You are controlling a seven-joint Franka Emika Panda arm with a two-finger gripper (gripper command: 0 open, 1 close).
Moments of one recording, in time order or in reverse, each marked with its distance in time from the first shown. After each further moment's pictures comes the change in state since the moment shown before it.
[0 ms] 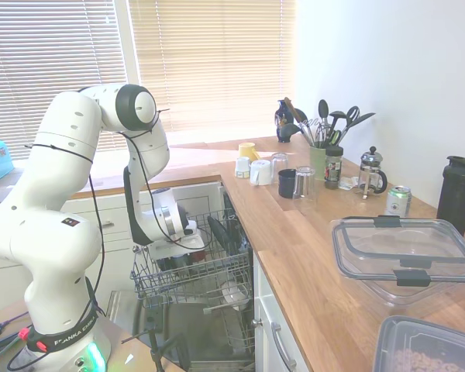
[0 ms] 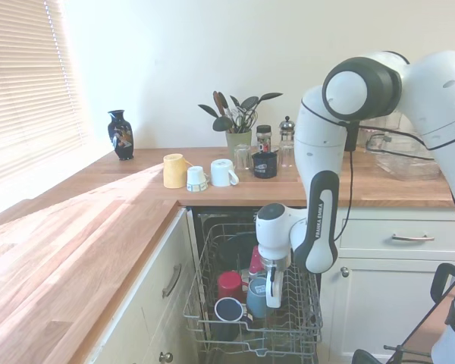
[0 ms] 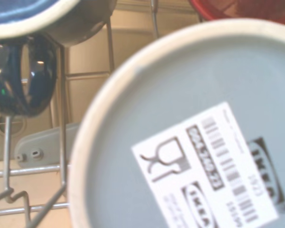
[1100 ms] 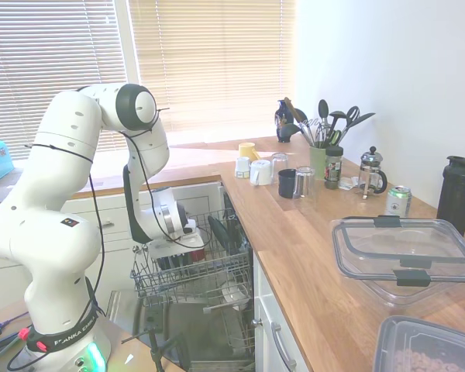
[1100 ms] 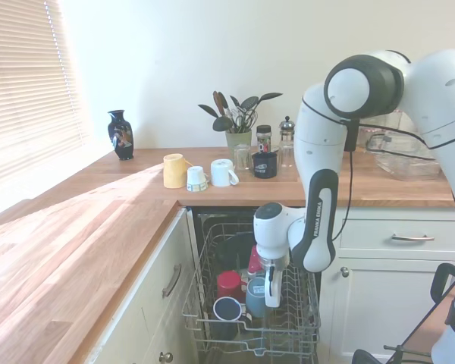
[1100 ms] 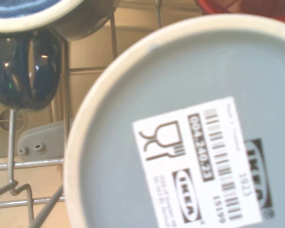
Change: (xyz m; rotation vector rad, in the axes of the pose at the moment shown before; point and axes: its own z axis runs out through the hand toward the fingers) arm 0.003 -0.005 -0.007 -0.018 -0.006 -0.007
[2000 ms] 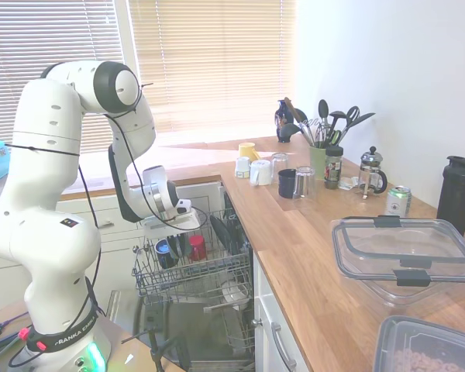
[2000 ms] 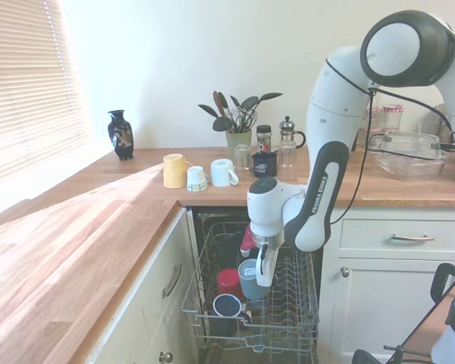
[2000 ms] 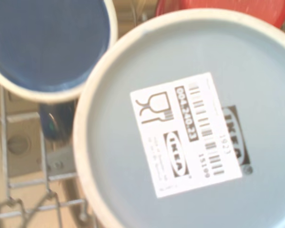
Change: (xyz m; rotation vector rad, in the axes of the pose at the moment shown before) arm 0.010 -0.004 -0.087 -0.005 0.047 0.092
